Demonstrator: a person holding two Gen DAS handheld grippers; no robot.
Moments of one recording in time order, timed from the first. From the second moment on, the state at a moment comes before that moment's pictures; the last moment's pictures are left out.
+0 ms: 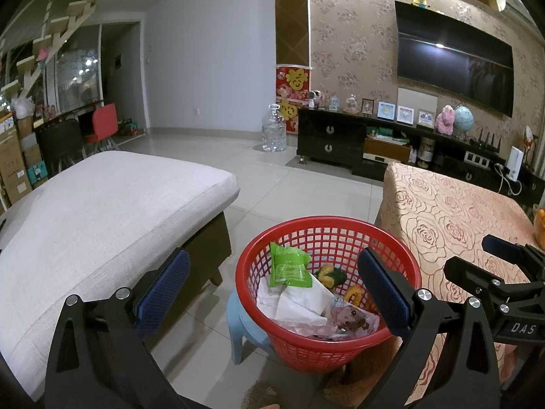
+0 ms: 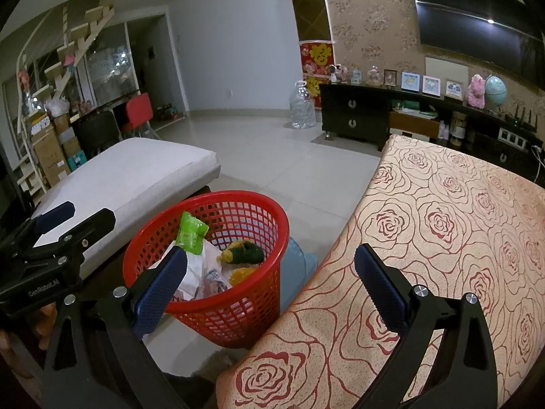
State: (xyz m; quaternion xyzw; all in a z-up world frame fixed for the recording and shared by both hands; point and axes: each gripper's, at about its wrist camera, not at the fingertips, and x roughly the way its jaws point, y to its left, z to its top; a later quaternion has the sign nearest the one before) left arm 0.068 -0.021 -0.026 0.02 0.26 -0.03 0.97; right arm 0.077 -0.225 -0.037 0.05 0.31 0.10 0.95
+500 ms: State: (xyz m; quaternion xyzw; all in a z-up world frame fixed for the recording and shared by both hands) left arm 0.069 -0.021 -0.026 0.02 0.26 -0.03 0.96; right arm 0.077 -0.225 -0.037 0.05 0.31 0.10 0.94
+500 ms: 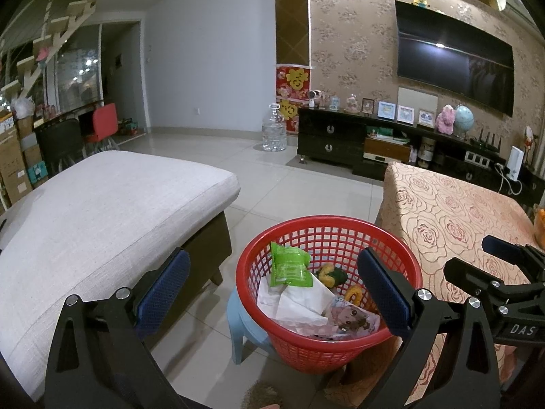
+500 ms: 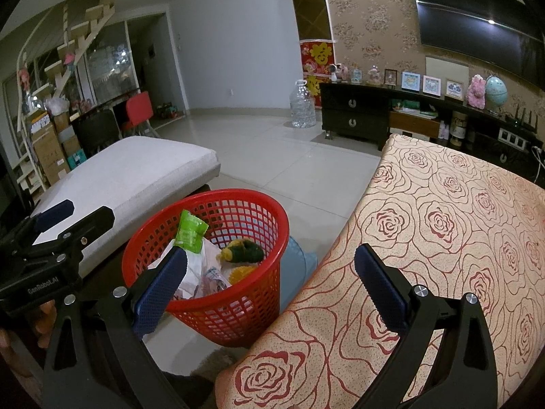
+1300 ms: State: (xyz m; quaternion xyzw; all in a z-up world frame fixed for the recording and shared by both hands) left arm 0.072 -0.021 -0.031 0.03 0.27 -0.02 0.96; right arm 0.077 -0.225 -0.037 0.05 0.31 0.10 0.94
